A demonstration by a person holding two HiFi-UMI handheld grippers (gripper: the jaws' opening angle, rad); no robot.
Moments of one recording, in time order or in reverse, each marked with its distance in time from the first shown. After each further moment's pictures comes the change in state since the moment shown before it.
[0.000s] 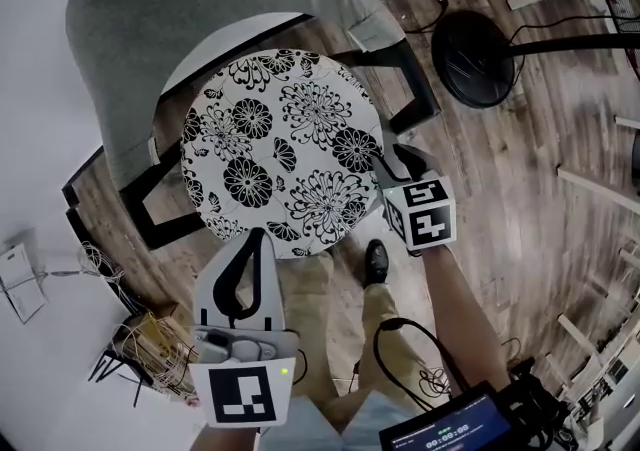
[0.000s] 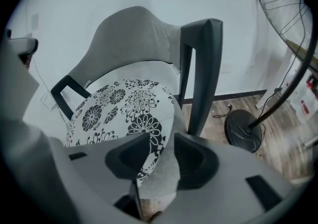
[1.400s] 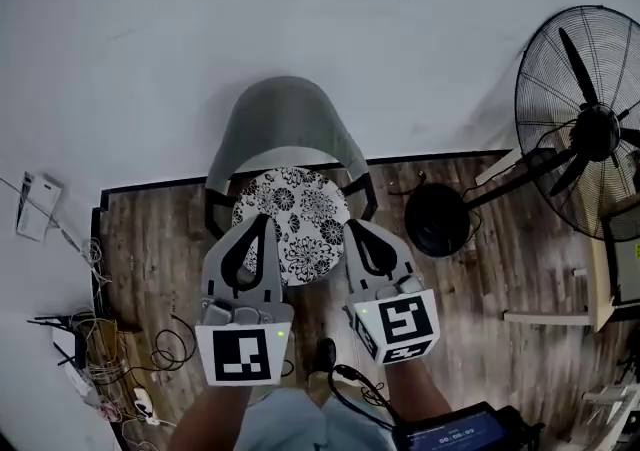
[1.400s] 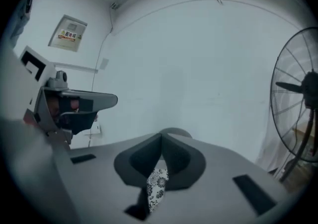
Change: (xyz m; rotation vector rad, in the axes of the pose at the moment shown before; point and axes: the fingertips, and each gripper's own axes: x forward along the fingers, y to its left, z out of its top) left arm -0.251 -0.069 0.197 0.013 -0.560 0.338; right arm -0.423 0.161 0.176 -0.330 -0.766 0.182
